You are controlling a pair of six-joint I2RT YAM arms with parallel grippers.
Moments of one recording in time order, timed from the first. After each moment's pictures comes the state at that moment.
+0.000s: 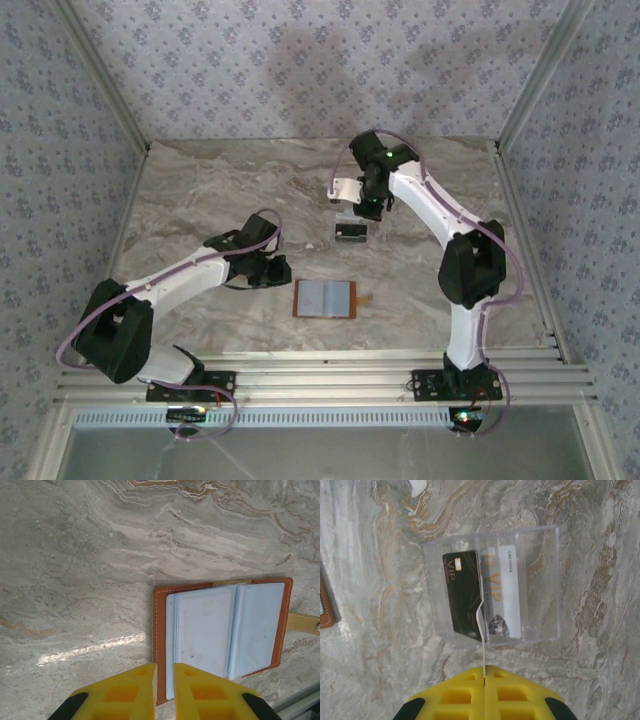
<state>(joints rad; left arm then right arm) -0.61 1.41 0.87 -0.58 0.25 -0.66 0.47 1.97 1.86 -1.14 -0.05 -0.97</state>
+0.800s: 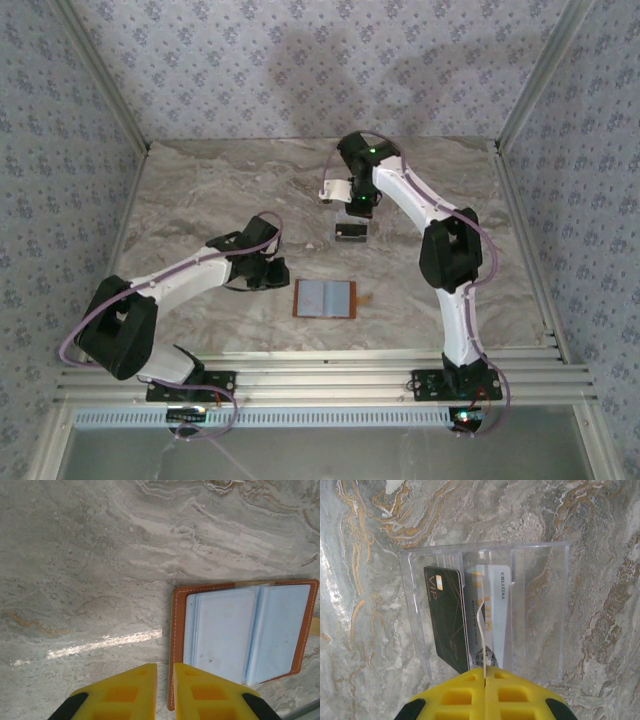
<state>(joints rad) -0.61 1.44 0.85 -0.58 0.22 -0.66 0.49 2.15 2.01 -1.19 -0.02 -1.00</state>
